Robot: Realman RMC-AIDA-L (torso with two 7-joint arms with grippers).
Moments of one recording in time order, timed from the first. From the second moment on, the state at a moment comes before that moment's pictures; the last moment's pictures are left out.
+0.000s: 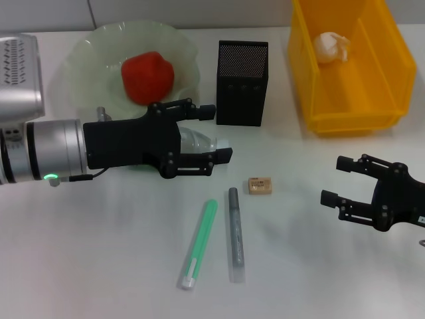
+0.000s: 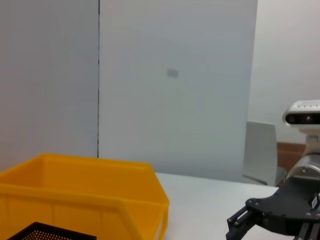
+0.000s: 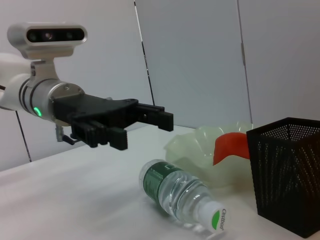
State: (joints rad) left arm -0.61 -2.06 0.86 0.45 1.80 1.55 -1.05; right arm 0.38 2.04 -0.40 -0.40 -2.09 -1.63 0.93
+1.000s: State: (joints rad) left arm -0.76 -2.07 0.93 0.61 2.02 1.46 -1.21; right arm 0.40 2.05 -0.40 -0.39 -2.09 -1.64 0.93
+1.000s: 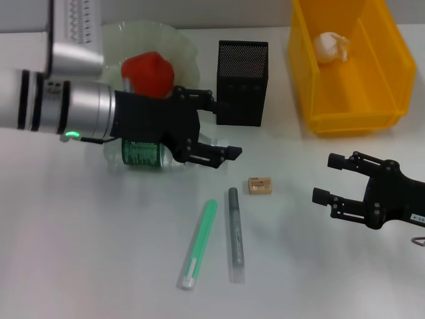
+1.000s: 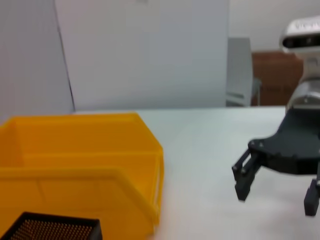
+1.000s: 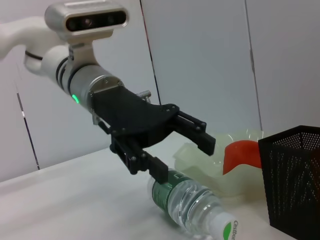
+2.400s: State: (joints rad) left arm -0.90 -2.08 1.38 0.82 2.31 1.25 -1.66; right arm 0.40 2.04 -0.40 -0.40 -2.09 -1.65 0.93
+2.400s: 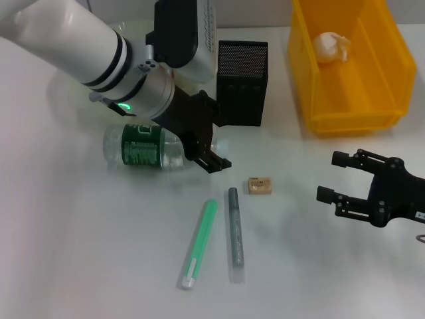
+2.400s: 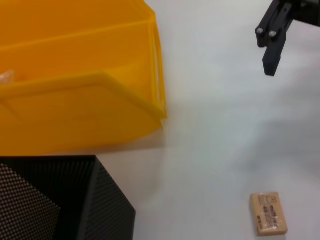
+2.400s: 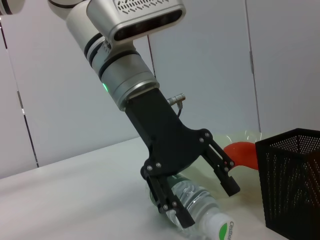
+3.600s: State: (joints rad) left arm -0.91 -2.08 1.51 0.77 2.31 1.13 -1.68; right arm 0.40 2.04 -0.42 -0.39 -2.09 -1.65 0.93
